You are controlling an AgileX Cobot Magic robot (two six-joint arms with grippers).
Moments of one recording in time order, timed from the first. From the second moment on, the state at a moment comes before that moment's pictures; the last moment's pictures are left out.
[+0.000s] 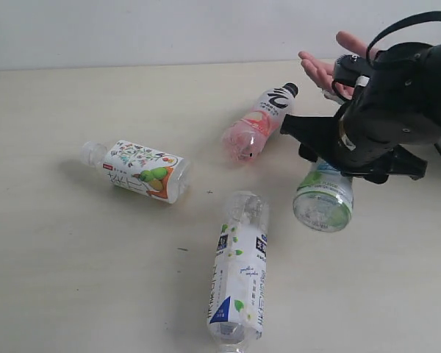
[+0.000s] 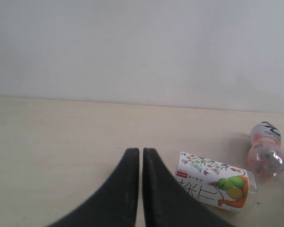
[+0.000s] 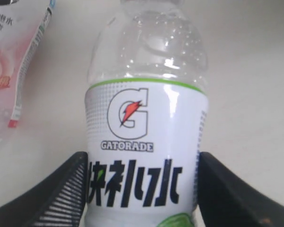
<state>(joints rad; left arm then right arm) -0.05 0.01 0.00 -0.05 0.16 -0.09 0.56 1.69 -0.87 -0.71 0.52 1.54</state>
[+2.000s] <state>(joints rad) -0.05 0.01 0.00 -0.05 0.16 -0.09 0.44 1.45 -1.08 -0.52 0.77 0.63</state>
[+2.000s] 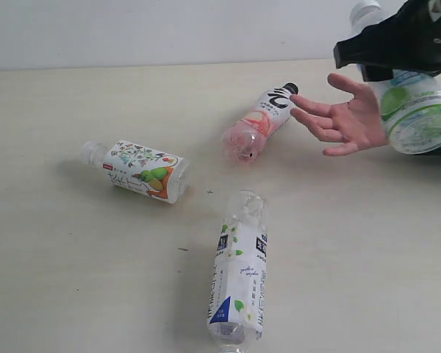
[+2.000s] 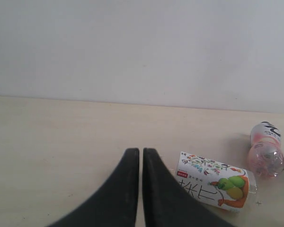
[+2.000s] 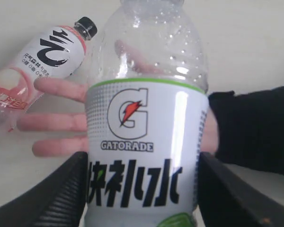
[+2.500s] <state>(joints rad) -0.05 0.01 0.00 -0.05 0.16 -0.09 0.43 1.73 -1.09 -0.53 0.60 0.68</state>
